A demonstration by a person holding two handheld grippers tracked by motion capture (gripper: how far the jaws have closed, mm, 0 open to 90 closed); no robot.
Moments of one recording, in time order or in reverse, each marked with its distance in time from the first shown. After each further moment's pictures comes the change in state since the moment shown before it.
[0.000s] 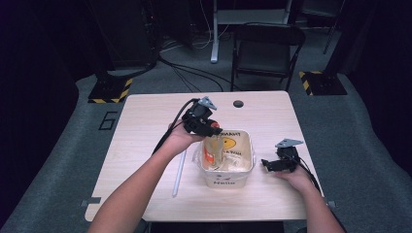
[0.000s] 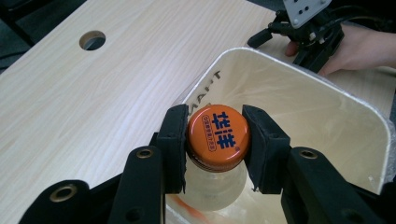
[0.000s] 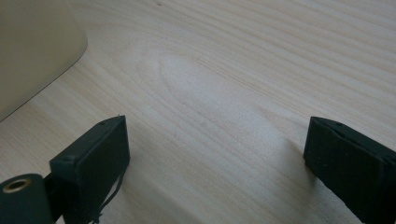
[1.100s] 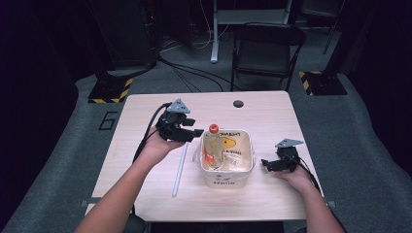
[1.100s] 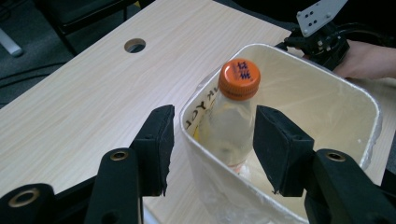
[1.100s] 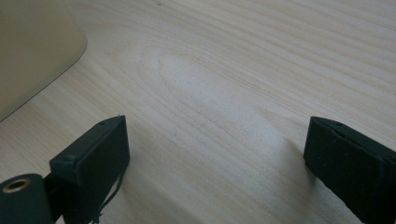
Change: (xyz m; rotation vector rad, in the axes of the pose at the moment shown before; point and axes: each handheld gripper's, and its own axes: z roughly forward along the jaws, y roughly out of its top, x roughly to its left) left arm 0.001 -0.046 -0.060 -0.129 0.103 -0.051; right arm 0.000 0.000 0.000 0.001 -0.002 0.003
